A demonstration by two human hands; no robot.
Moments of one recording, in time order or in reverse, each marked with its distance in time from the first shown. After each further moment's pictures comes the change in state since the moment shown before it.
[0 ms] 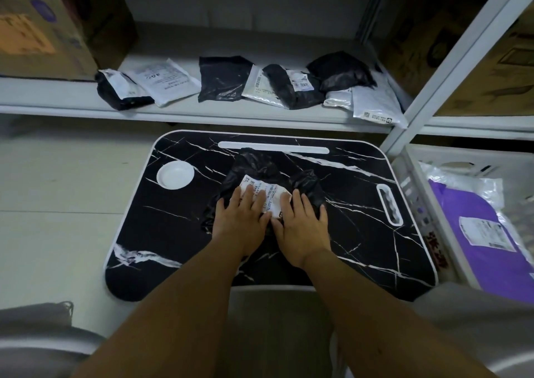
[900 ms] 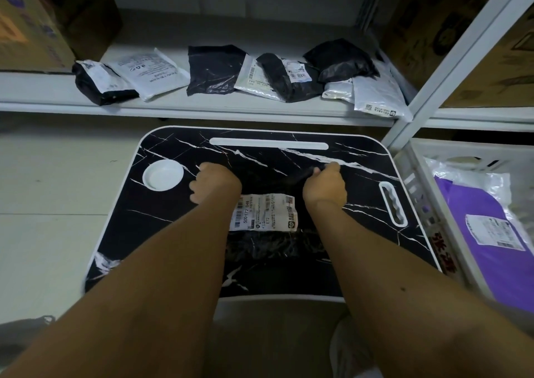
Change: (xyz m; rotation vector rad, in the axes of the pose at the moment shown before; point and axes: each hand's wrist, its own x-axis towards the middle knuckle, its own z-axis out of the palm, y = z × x) left_hand 0.068 -0.013 -0.053 -0.767 0.071 -0.856; right_hand 0.072 0.021 -0.051 0.653 0.268 0.681
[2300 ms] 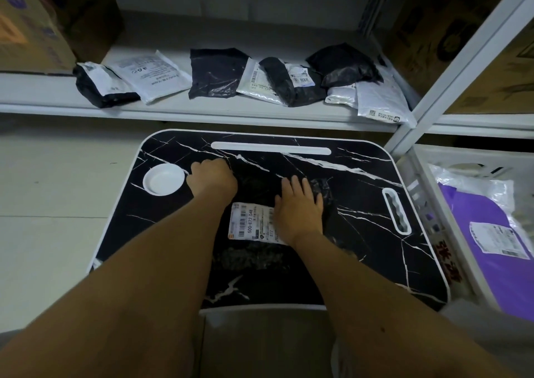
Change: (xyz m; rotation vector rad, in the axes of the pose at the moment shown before) left_hand 0.023 -0.002 -0.005 0.436 0.090 0.431; right_hand -0.028 0.016 0.038 -0.466 -0.269 -0.522
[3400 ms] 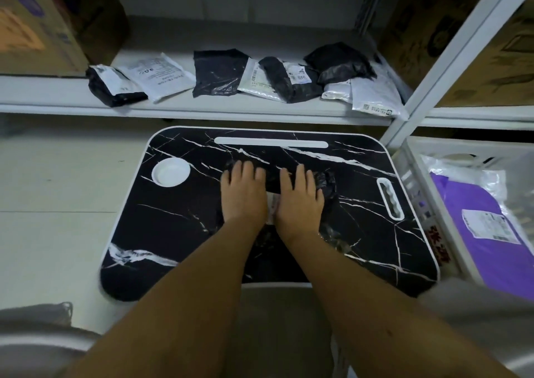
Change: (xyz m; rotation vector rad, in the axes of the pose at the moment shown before) left_hand -0.075 0.015 0.027 0.139 0.262 0.401; right_hand -0.036 -0.011 -0.007 -0.041 0.166 0.007
